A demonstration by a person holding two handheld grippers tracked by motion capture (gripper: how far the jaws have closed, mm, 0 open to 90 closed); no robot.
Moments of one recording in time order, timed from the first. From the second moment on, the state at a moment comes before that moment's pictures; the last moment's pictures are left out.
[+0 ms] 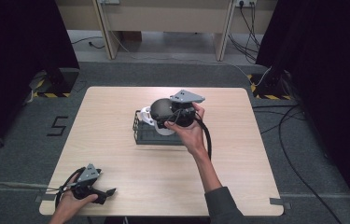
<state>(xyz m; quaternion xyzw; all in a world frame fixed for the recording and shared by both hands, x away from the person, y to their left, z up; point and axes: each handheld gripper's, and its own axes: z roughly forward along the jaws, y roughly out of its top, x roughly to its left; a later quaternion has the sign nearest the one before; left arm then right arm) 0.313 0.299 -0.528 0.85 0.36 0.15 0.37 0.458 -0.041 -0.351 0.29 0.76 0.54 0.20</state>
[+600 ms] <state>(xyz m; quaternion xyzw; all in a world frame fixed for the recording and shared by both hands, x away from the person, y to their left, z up) 0.313 0.298 -0.529 0.85 0.36 0.15 0.37 0.493 -0.045 -0.367 0.32 0.76 0.53 0.21</state>
